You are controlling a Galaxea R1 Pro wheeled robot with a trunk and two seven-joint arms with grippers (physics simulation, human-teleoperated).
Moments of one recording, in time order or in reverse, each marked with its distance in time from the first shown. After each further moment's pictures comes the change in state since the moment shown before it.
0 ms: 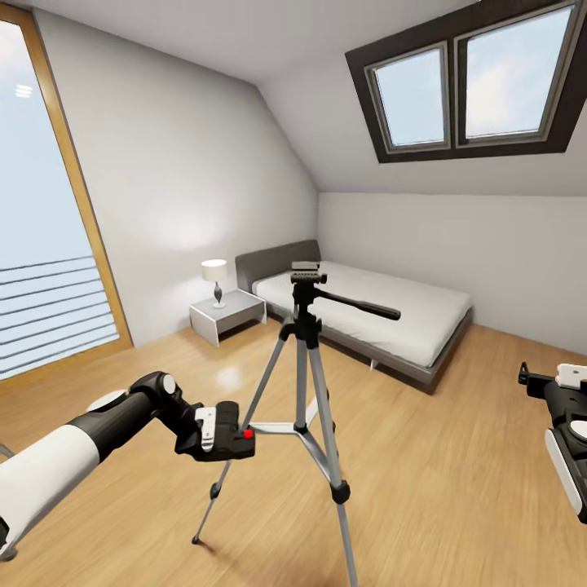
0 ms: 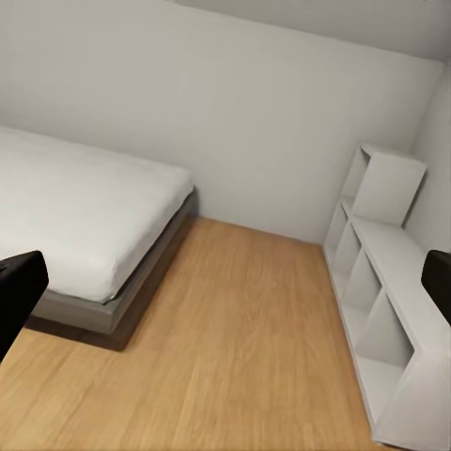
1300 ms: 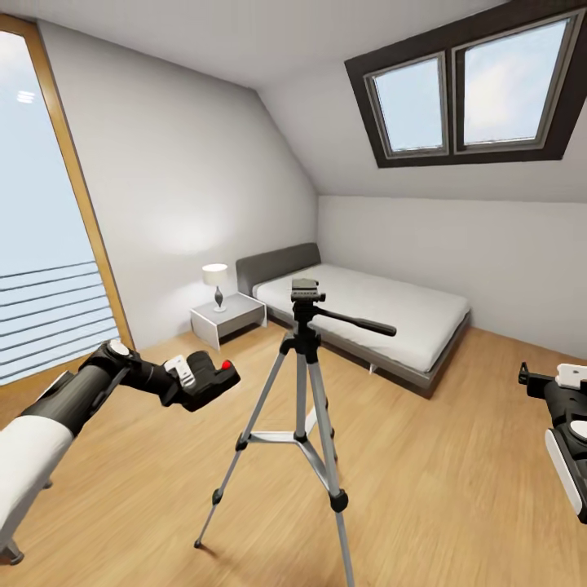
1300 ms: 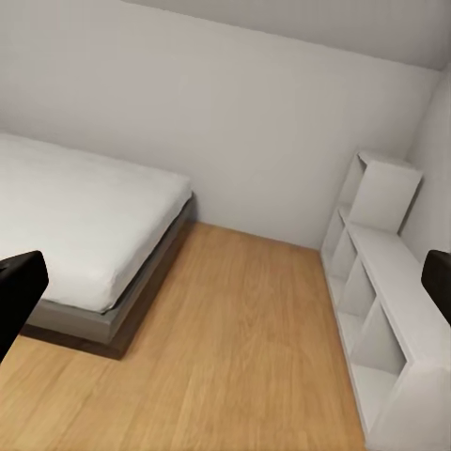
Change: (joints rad) left arm 0.000 0.036 0.493 -0.036 -0.001 0.137 0.007; right arm 0.000 0.000 0.000 0.000 0.000 0.000 0.000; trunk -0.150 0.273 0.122
